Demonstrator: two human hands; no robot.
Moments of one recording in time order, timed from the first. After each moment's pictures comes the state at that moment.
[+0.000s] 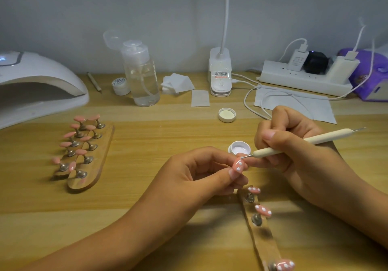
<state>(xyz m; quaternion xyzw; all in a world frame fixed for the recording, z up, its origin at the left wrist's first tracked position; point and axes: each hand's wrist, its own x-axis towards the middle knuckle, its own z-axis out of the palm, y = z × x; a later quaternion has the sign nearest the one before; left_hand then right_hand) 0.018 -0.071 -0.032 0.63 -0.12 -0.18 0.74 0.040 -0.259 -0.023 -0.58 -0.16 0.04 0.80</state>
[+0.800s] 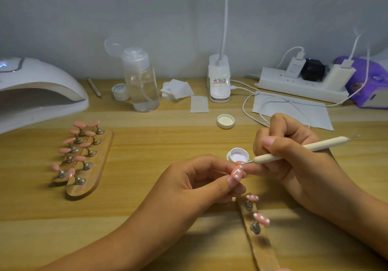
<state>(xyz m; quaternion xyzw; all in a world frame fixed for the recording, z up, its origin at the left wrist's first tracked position) 0.020 -0.069 -0.037 0.64 -0.15 -0.18 0.73 0.042 -0.262 -0.026 -0.56 -0.15 0.06 0.81</state>
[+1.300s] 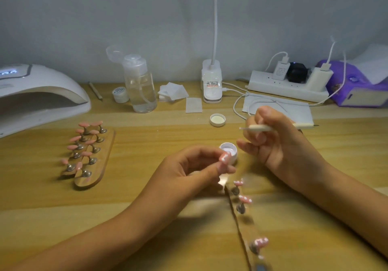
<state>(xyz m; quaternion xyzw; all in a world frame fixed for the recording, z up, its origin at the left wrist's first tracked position) 0.015 -0.071 -0.033 0.64 -0.17 -0.14 0.74 0.050 -0.266 -0.017 -0.54 -0.11 0.07 0.83</state>
